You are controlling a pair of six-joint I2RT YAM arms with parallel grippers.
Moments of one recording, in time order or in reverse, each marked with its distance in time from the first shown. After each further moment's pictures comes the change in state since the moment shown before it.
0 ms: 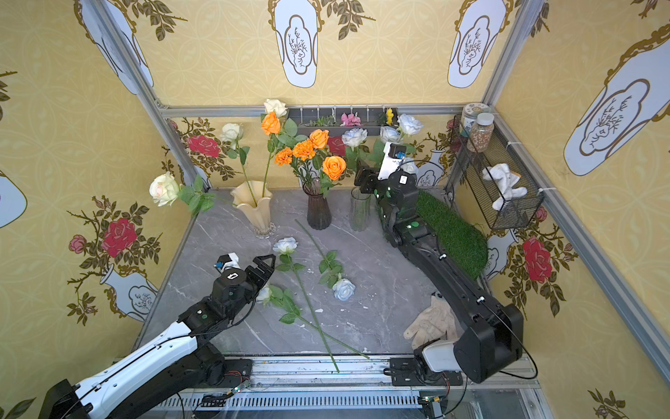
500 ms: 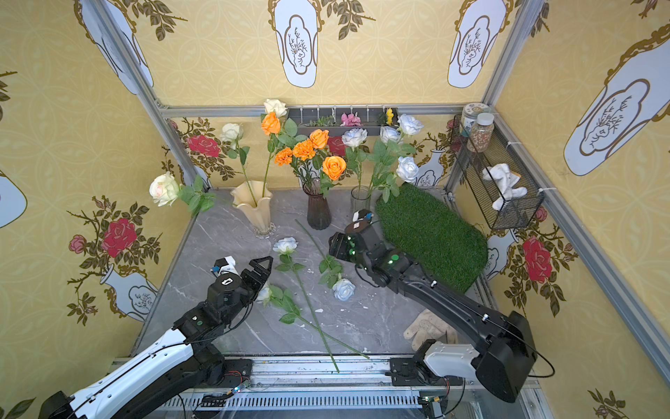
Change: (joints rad) left arm 0.000 -0.083 -0.037 -0.008 0.015 -0.029; right arm 0.366 -0.050 -0.280 -0.439 -0.029 0.596
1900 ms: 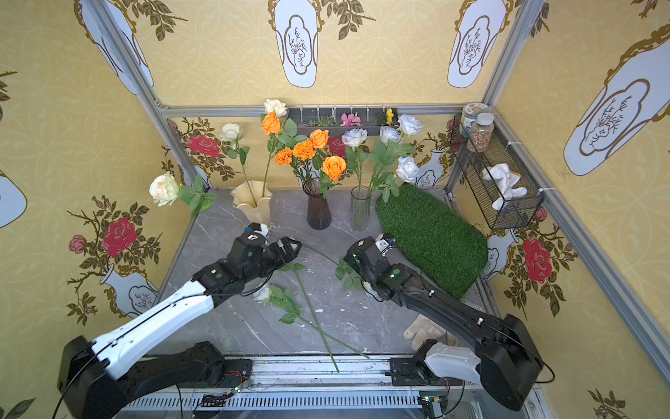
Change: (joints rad) left arm -0.027 0.537 0.587 -0.285 0.279 0.352; right arm -0.107 -0.149 -0.190 -0.037 0.117 0.268
